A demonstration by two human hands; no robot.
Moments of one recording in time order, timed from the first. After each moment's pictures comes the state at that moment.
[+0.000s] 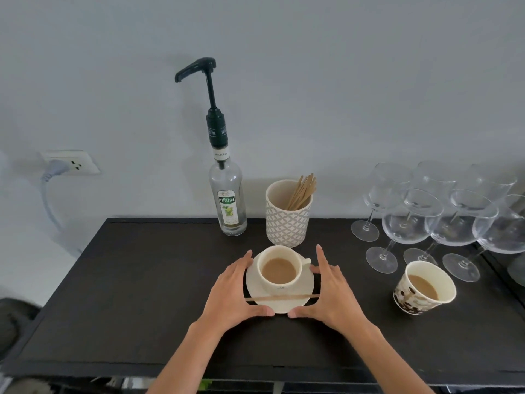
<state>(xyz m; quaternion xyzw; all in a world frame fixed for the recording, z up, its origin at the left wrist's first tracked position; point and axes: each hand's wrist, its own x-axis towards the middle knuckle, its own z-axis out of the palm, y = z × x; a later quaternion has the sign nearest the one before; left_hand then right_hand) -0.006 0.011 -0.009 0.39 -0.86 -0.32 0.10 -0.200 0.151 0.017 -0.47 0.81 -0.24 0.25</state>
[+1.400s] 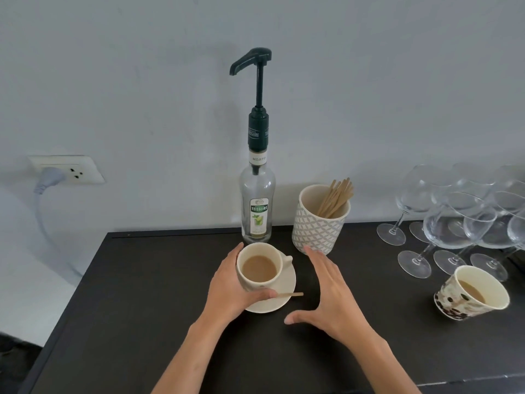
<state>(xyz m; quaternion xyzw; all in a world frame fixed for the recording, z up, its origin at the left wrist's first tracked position) 0.032 -0.072 -0.002 0.41 -0.78 -0.43 0.20 -0.126 0.084 0.028 -0.49 0.81 -0.27 0.20</state>
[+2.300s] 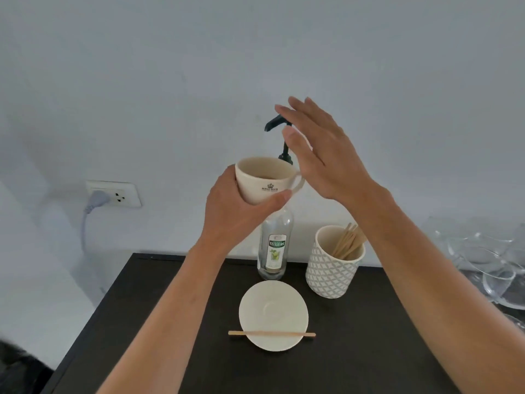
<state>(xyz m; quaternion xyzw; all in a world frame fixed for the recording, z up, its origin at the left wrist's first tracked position) 0.013 -0.118 0.201 0.34 -0.73 -0.36 0.47 -0.145 -0.051 0.275 -0.66 0.65 -0.37 -0.13</state>
